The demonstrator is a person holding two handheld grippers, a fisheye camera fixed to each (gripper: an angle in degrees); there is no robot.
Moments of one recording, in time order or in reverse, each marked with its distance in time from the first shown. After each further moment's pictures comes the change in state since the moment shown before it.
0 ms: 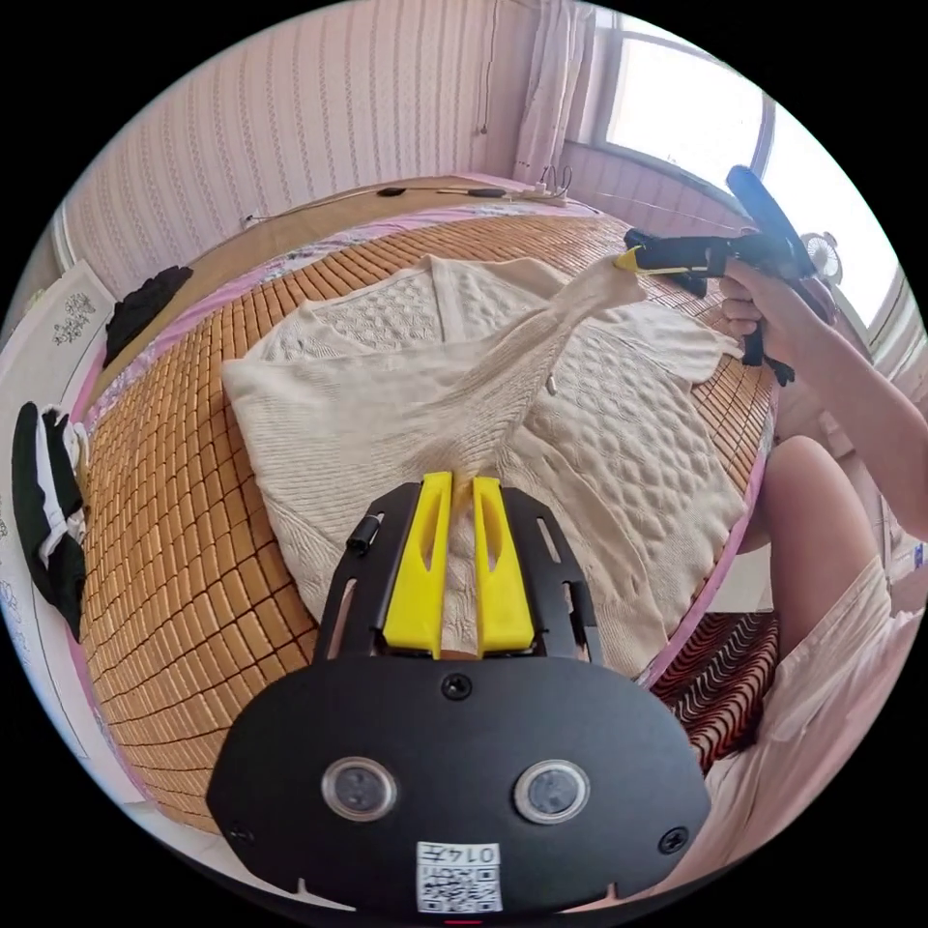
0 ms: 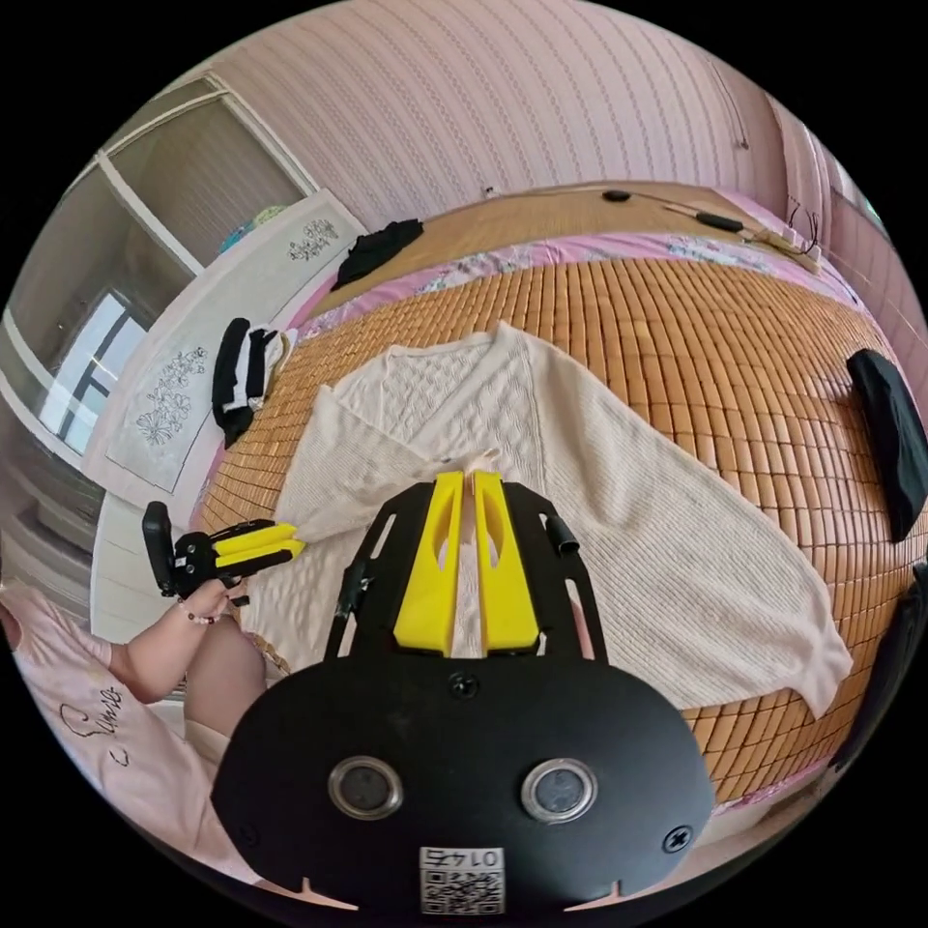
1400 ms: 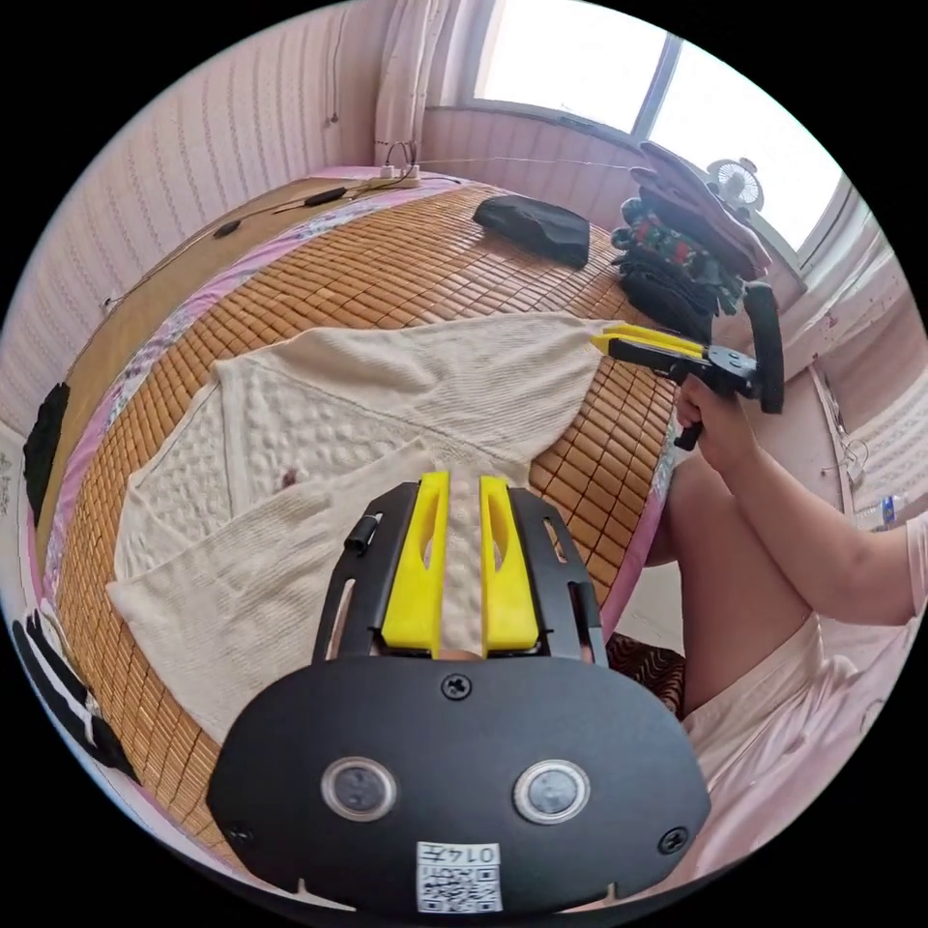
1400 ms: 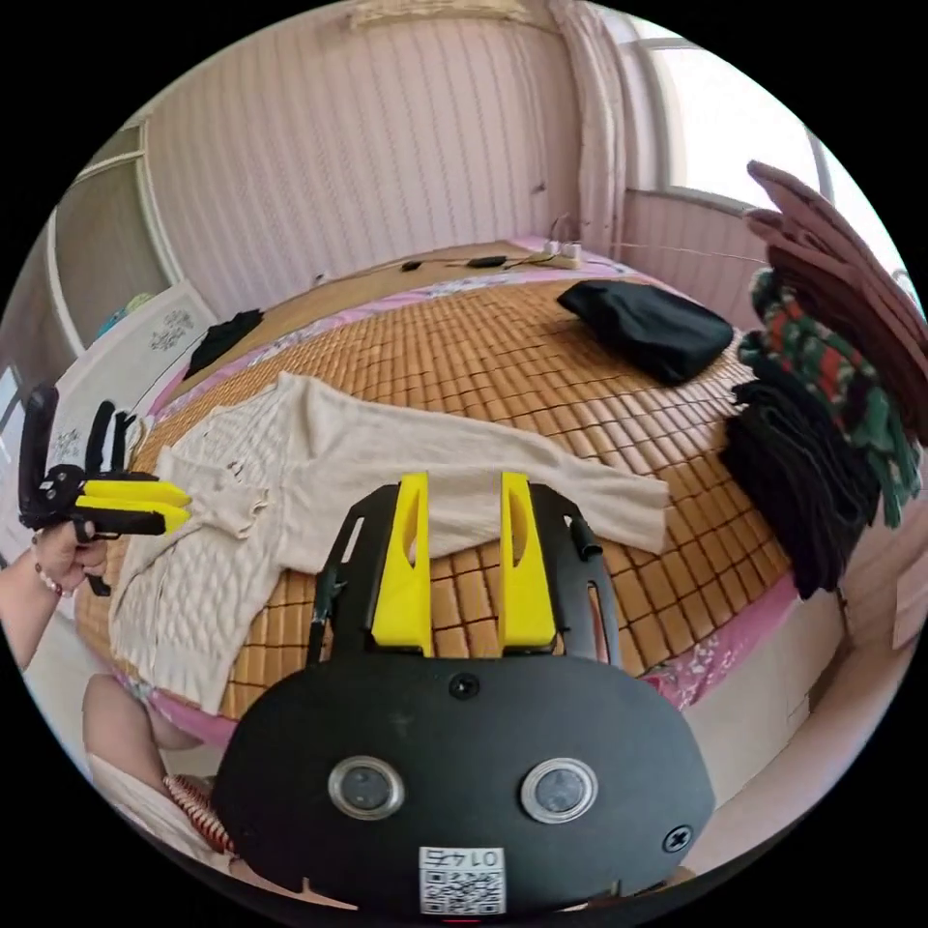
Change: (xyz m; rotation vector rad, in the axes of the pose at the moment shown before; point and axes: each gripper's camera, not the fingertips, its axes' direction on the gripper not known) left arm 0.336 -0.258 0.073 -0.033 0.154 0.356; right arm 0.182 0.278 -0.112 0.510 0.388 0.400
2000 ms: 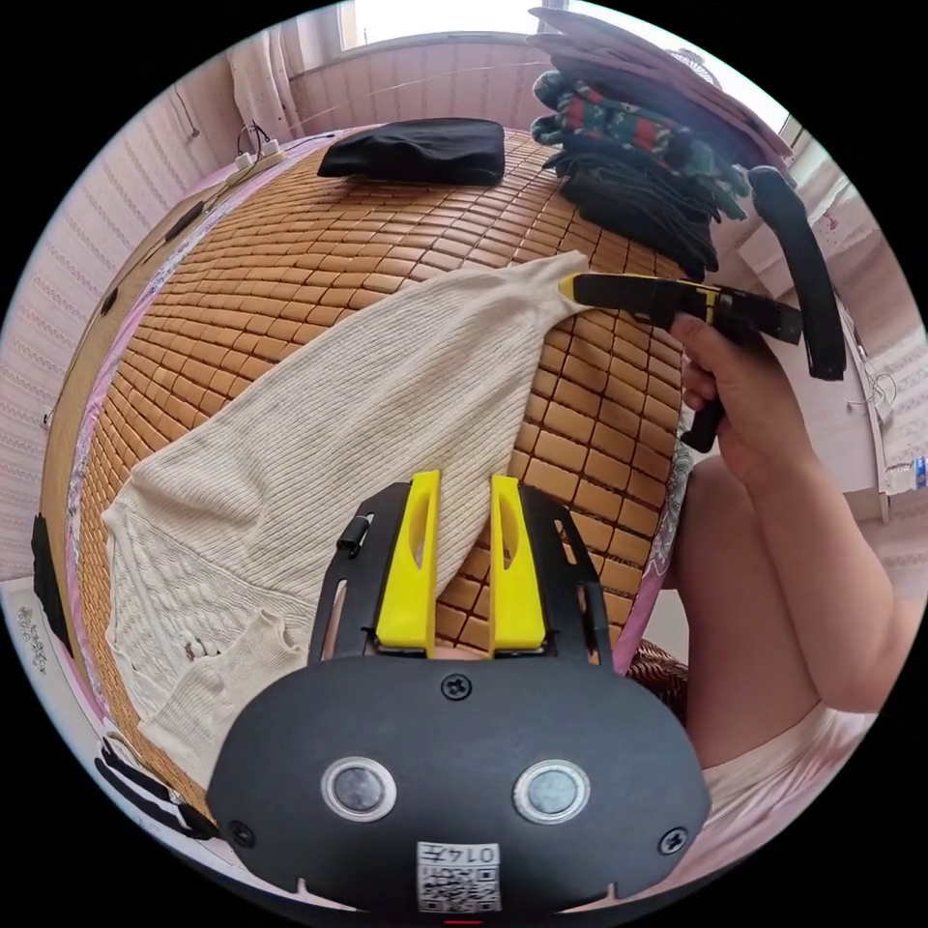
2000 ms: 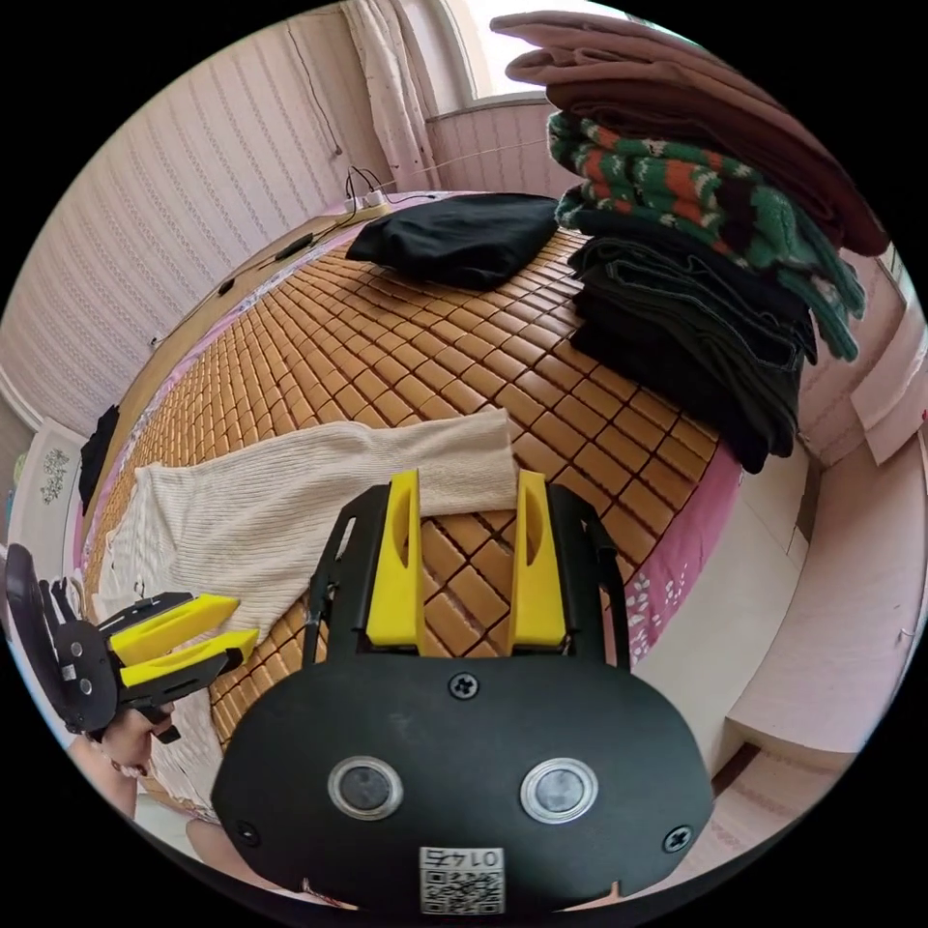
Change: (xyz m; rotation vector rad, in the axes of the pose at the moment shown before) left arm 0.112 -0.122 0.145 -0.177 -0.023 0.171; right arm 0.073 0.003 0.025 -0.227 0.216 0.261
